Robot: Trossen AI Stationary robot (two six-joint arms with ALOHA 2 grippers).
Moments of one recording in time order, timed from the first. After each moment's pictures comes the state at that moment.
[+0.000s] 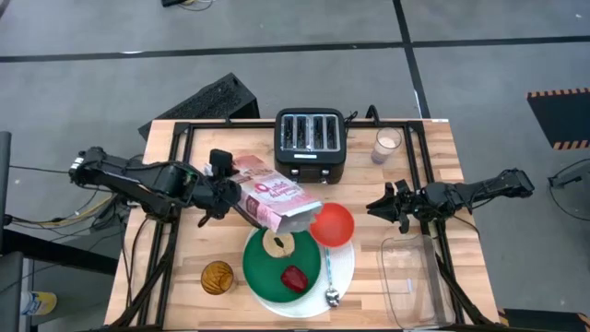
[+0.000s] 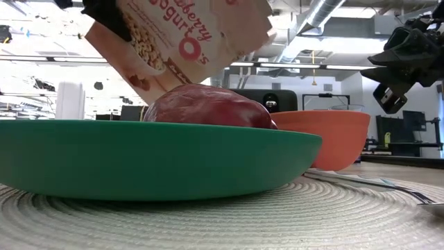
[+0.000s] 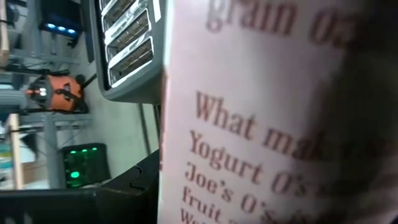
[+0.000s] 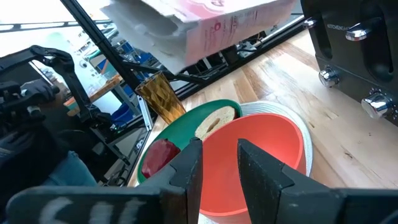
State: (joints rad) left arm -0.24 1.22 1.25 -1.18 -0.67 0.22; right arm 0.22 0.12 0.00 0.04 0.13 0.58
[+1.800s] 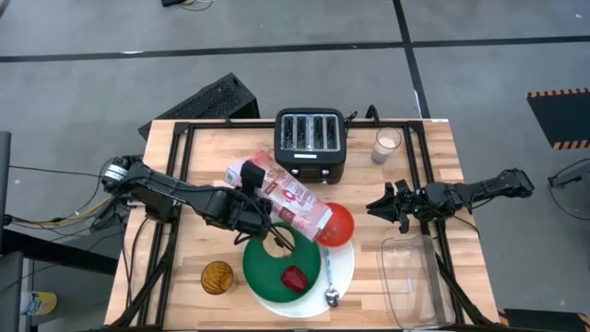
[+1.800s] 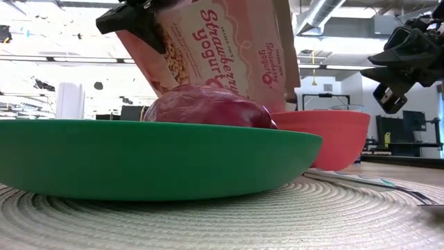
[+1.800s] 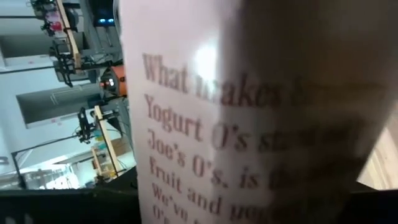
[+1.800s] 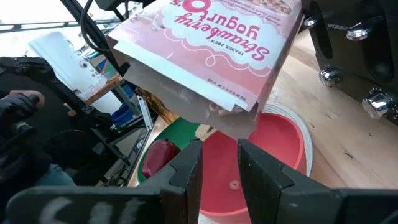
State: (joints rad) left arm -0.28 1.61 1.43 -1.21 -0.96 0.27; right arm 0.22 0.12 0.00 0.04 0.13 0.58
